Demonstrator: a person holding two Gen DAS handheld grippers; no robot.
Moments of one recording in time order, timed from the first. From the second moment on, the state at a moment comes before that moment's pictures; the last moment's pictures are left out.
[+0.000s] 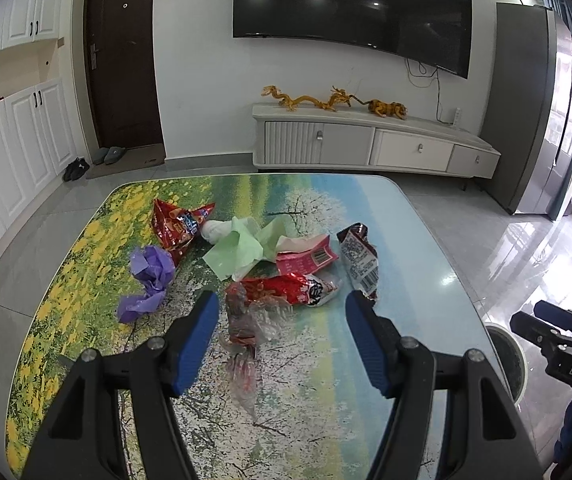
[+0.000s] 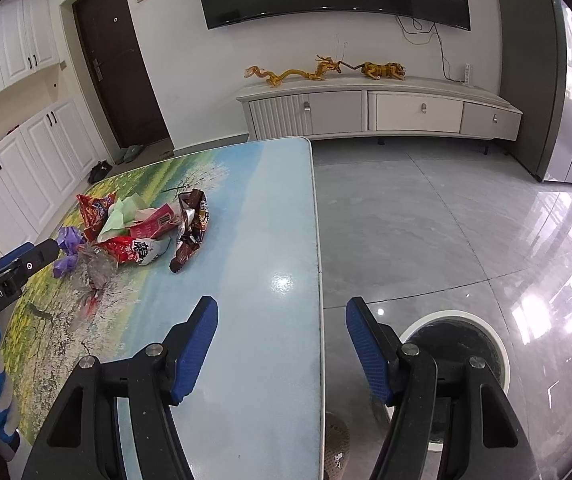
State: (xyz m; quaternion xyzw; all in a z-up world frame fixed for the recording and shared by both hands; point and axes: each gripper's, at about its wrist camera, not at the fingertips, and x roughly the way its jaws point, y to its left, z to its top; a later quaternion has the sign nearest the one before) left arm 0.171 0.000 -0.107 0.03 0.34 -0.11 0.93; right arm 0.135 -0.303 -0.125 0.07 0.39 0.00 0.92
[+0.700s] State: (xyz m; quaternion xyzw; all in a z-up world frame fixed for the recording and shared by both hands) left arm 0.191 0.036 -0.160 0.01 0.39 -0.13 0.91; right arm 0.178 -0.264 -0.154 0.06 0.42 0.04 0.90
